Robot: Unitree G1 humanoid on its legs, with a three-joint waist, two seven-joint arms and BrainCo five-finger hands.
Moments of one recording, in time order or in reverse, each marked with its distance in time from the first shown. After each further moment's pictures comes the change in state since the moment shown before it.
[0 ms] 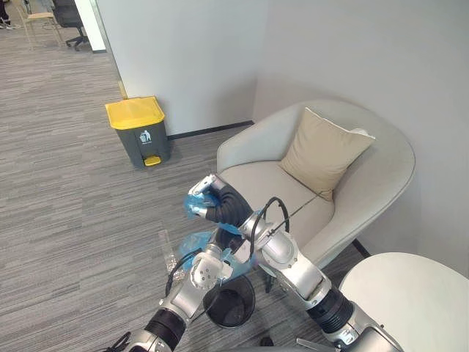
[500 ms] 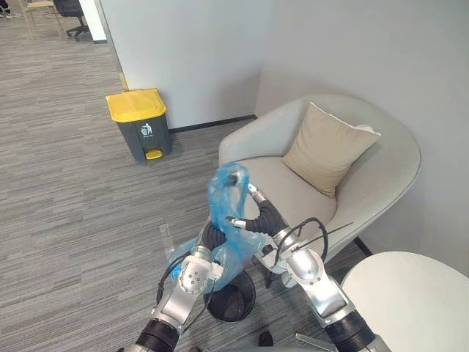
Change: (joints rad) left arm 0.088 -0.001 0.109 -0.097 -0.020 0.006 -0.001; right arm 0.198 -0.047 -0.209 0.051 -0.347 -0.028 -0.089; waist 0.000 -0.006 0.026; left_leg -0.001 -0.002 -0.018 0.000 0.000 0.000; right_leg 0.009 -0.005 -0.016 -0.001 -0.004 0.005
